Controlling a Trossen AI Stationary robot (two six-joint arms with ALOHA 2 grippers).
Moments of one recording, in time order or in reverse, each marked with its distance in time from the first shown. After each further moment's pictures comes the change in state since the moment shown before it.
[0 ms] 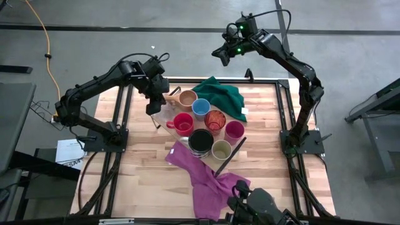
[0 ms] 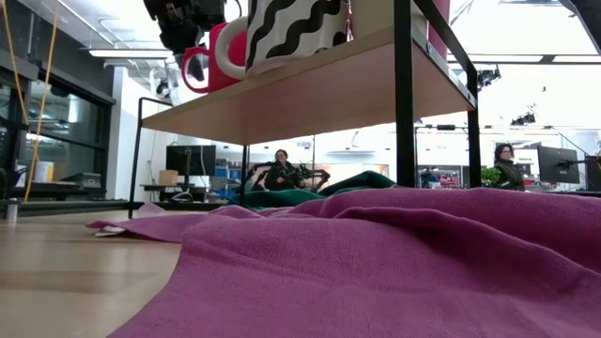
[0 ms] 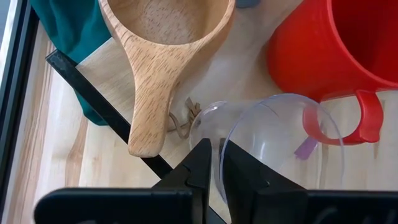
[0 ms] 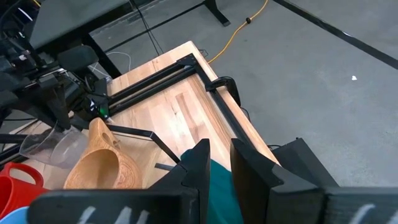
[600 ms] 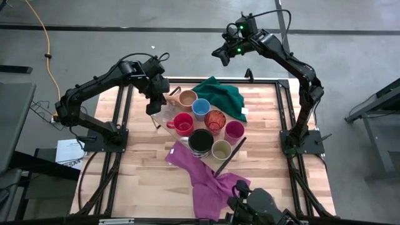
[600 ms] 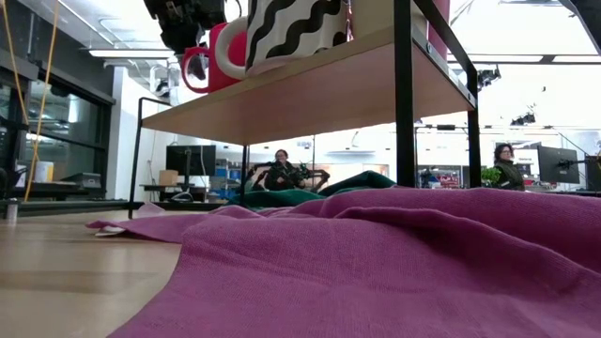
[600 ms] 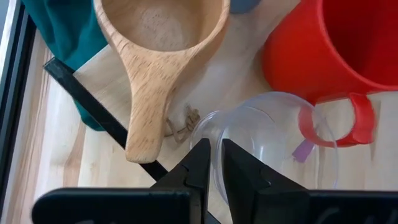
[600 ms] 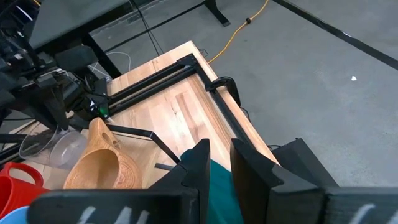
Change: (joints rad) left arm 0.000 -0.002 0.000 0.008 0.016 0.010; right arm 0.000 0.000 0.000 0.000 0.000 -0.003
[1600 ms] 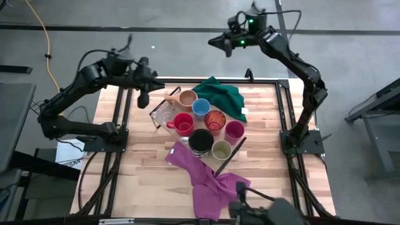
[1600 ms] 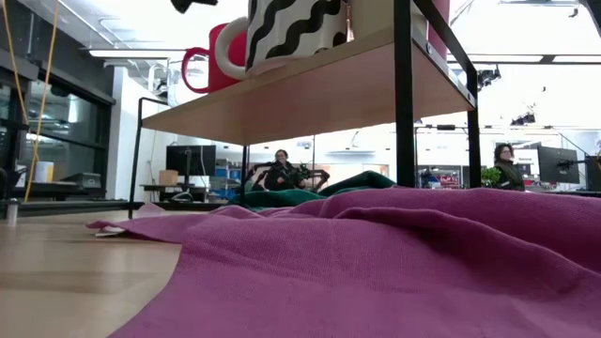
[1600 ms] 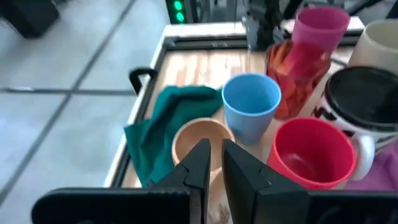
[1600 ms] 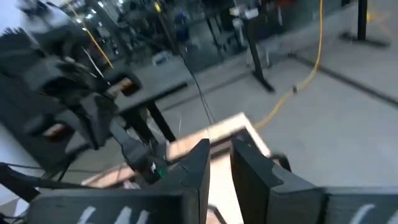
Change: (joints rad) left arm 0.003 -0.283 0.000 0.331 0.003 -0.046; right arm -0.001 -0.054 0.000 0.299 -0.186 0.213
